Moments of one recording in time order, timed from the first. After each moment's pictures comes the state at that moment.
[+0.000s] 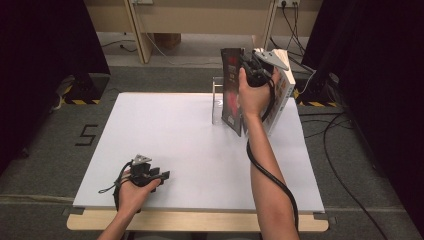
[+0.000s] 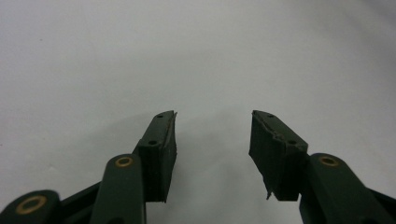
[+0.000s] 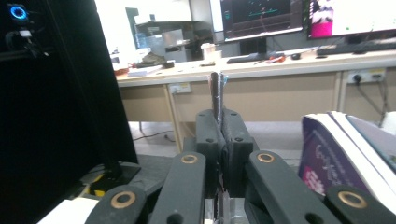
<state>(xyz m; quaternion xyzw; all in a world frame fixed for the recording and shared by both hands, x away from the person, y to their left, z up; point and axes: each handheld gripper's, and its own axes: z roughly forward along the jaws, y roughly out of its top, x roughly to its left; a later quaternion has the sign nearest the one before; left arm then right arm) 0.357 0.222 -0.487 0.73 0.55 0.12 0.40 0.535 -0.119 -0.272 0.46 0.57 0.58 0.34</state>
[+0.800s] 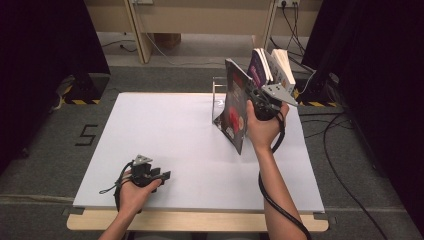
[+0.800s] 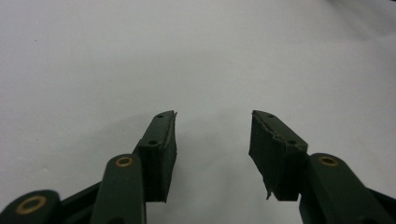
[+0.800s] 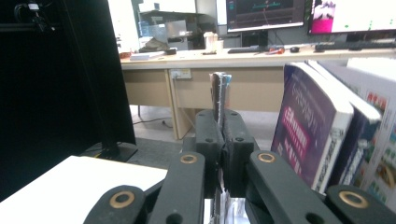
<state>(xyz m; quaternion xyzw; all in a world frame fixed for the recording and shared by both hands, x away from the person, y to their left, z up) 0.356 0.219 -0.486 0.73 0.55 0.11 0.40 0.465 -0.142 -0.317 0.45 0.59 0.57 0.35</state>
